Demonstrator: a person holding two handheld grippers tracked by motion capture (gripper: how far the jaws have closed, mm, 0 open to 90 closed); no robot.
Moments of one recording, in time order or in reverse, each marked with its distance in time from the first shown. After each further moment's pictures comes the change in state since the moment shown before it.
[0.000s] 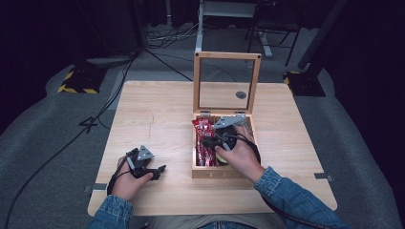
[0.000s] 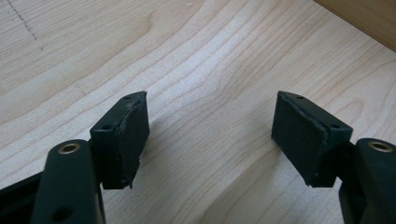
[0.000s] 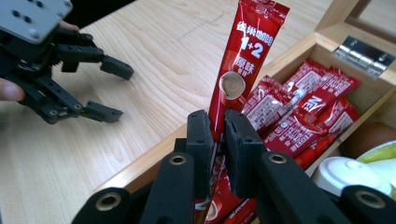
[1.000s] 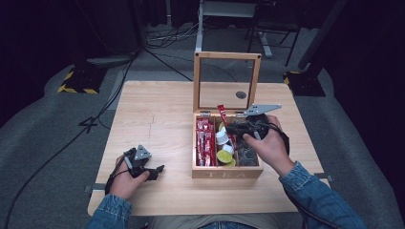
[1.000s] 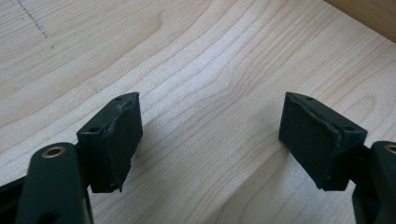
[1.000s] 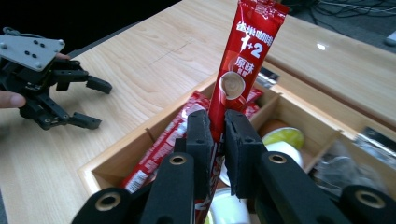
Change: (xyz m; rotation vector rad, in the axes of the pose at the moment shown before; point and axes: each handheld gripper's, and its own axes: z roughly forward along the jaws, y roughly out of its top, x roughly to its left) left arm 0.008 -0.004 -0.001 -0.009 -0.005 0.008; right arm -0.046 0.000 -0.075 -0.086 -0.056 0.030
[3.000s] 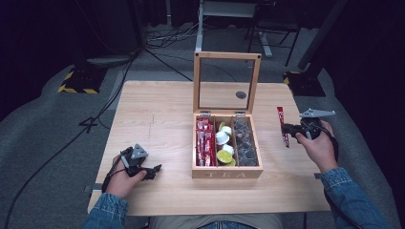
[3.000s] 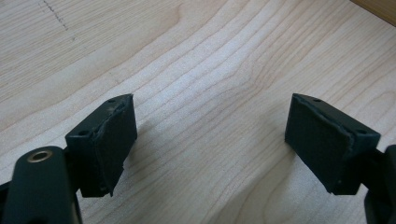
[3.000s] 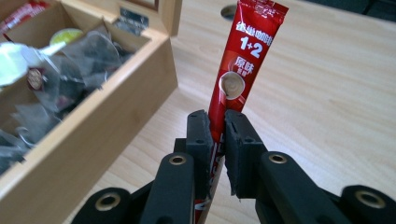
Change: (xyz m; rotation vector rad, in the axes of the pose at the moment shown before) left arm 0.009 -0.003 -0.002 0.005 0.012 -0.014; right arm -0.146 -0.106 -0.066 0.061 -0.276 0.142
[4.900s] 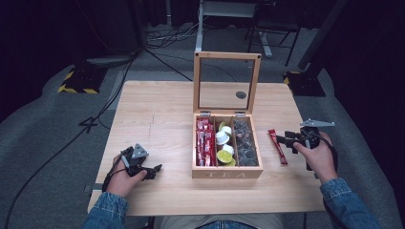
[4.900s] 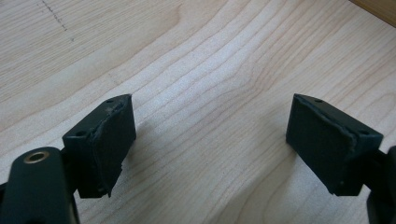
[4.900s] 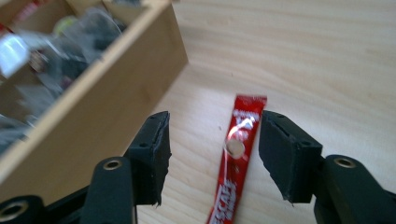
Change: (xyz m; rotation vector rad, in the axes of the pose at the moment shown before) left arm 0.000 0.001 0.002 0.000 0.000 0.001; right arm 0.003 -0.028 0.006 -0.038 0.067 0.139
